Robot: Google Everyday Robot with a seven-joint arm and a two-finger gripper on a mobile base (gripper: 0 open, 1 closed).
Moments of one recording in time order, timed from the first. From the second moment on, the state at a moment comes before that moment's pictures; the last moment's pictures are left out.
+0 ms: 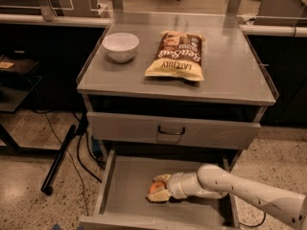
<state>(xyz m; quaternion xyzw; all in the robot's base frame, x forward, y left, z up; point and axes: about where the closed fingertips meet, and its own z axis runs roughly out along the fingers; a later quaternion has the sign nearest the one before) 0.504 -0.015 0.377 -0.46 0.76 0.34 0.32</state>
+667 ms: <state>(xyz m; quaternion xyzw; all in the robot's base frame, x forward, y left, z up) 0.499 -0.016 0.386 -0.44 0.76 0.35 0.32</state>
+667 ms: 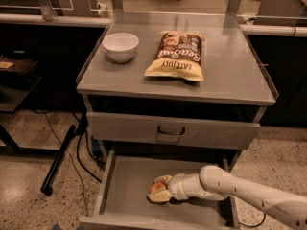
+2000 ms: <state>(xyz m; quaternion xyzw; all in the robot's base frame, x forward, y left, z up) 0.472 -0.109 0.548 -0.36 0.82 0.26 0.35</state>
